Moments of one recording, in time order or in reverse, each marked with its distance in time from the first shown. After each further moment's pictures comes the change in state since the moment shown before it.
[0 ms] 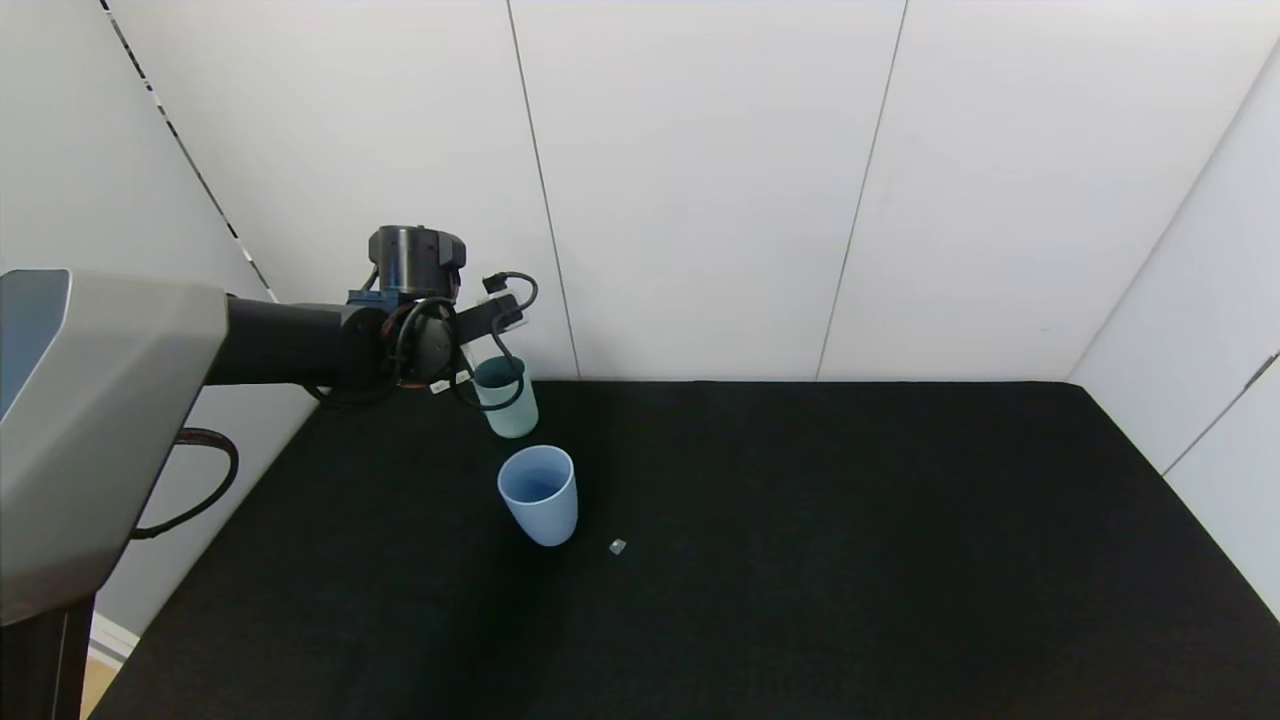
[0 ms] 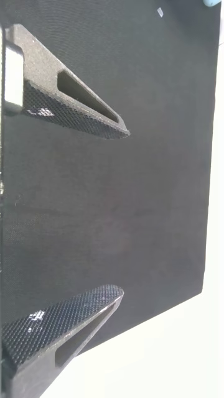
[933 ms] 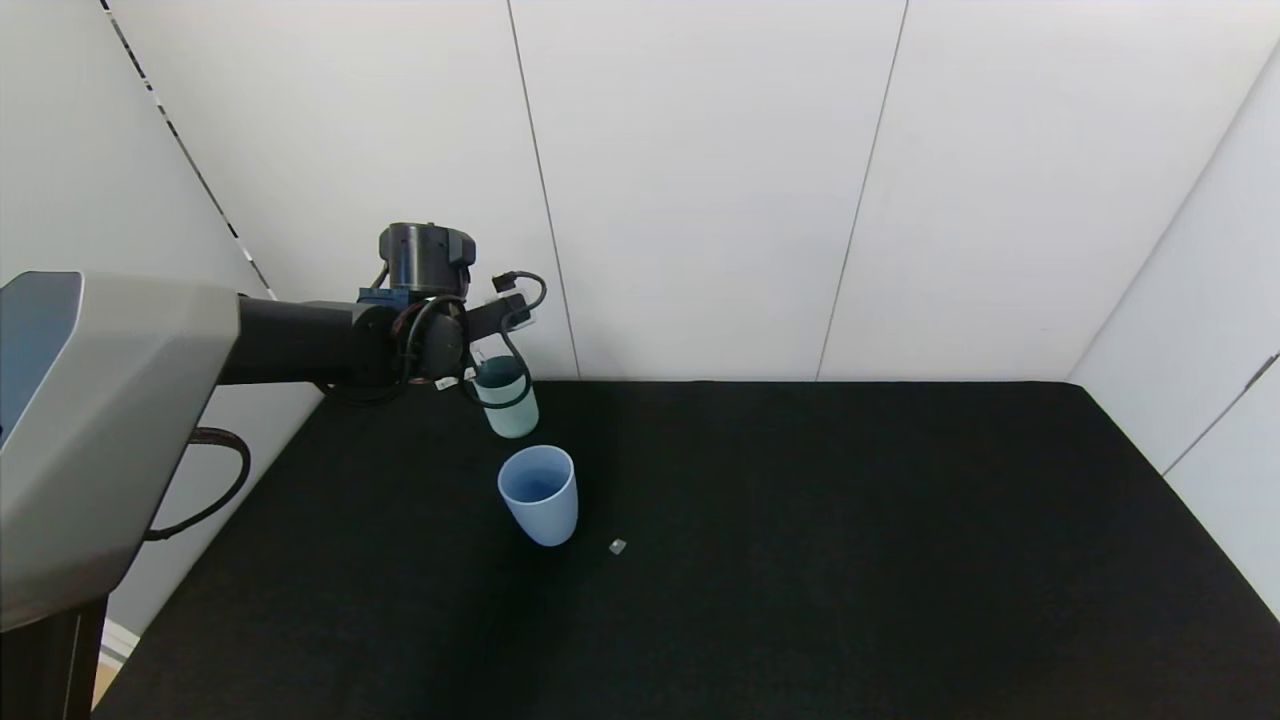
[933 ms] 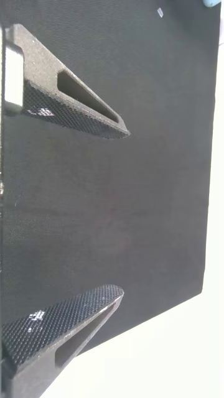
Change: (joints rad) left arm -0.021 0.010 -0.026 0.001 0.023 0.031; right arm 0.000 0.000 0.000 0.000 0.000 0.000
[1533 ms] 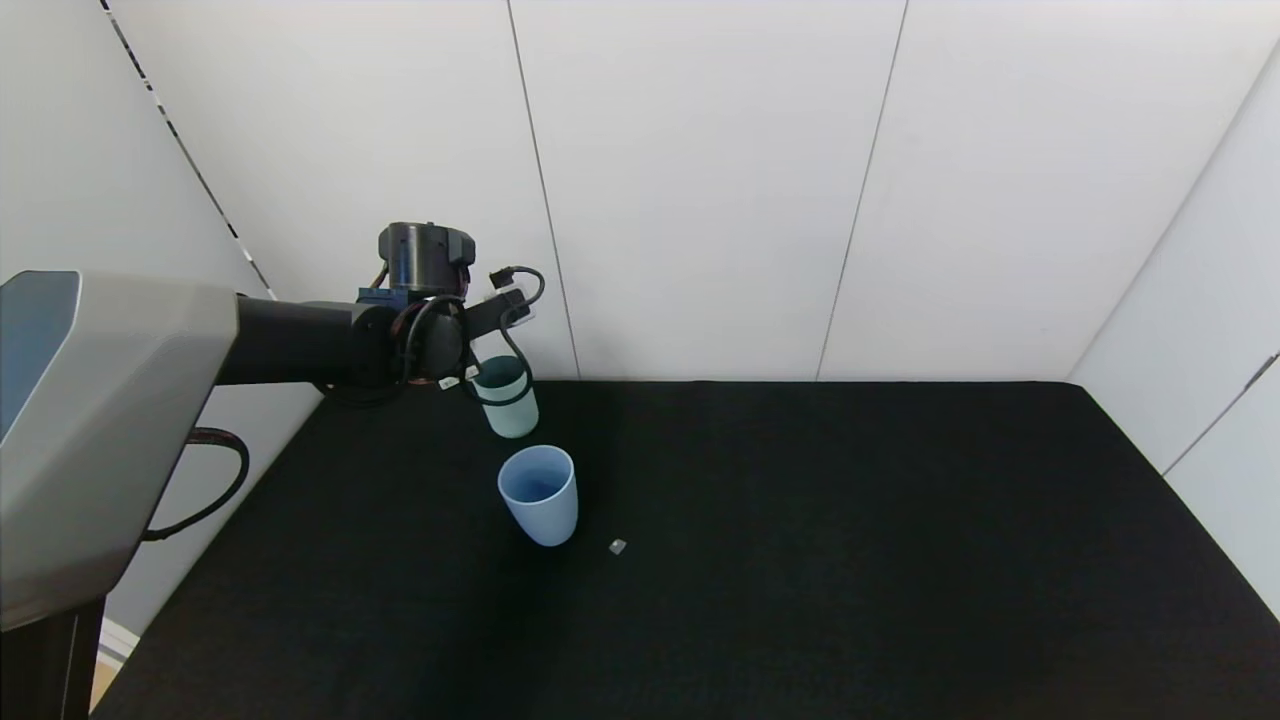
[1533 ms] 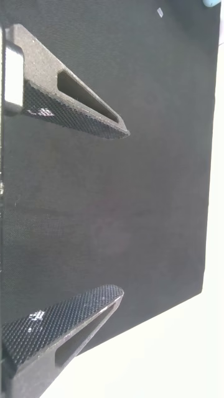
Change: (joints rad) left arm 0.000 -0.005 0.009 -0.005 -0.012 -0.078; right arm 0.000 0.000 0.000 0.000 0.000 0.000
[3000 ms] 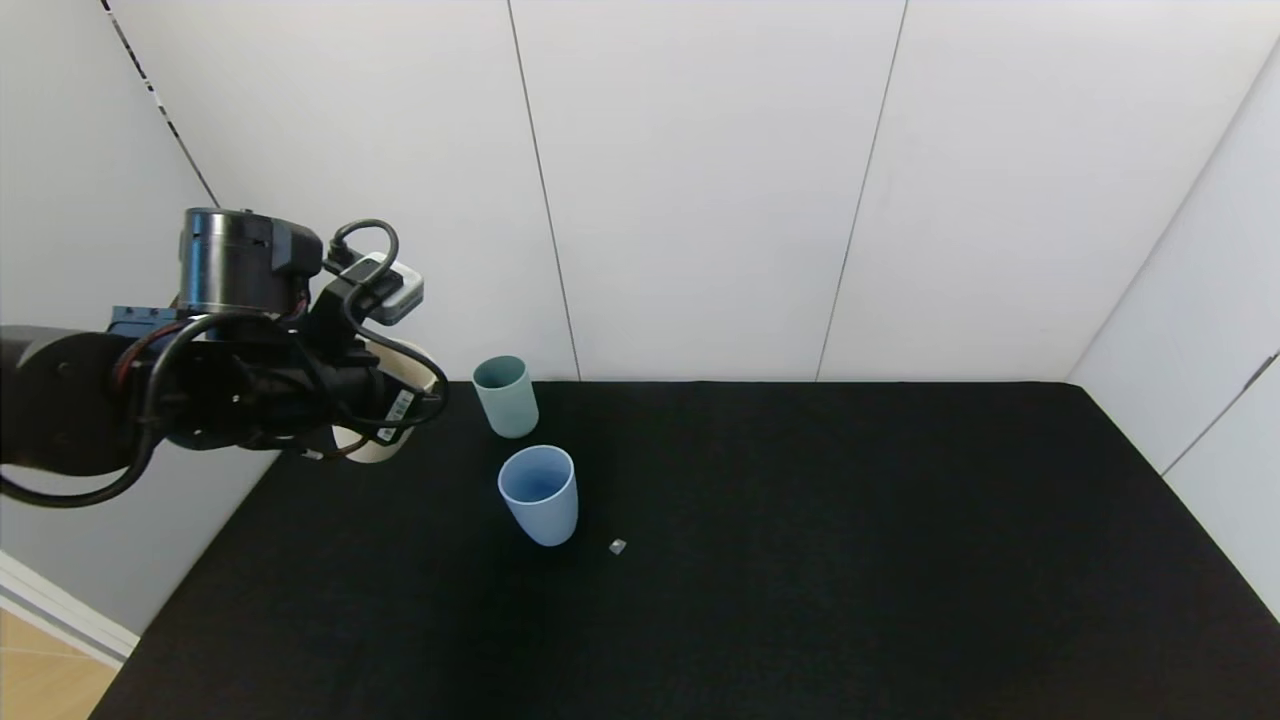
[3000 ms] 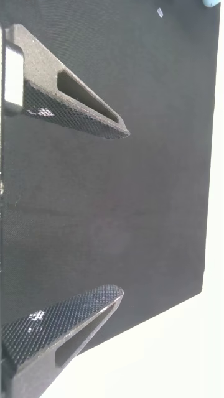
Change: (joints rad) left arm 0.009 -0.553 0.647 0.008 -0.318 -0.641; right arm 0.000 0.000 0.000 0.000 0.000 0.000
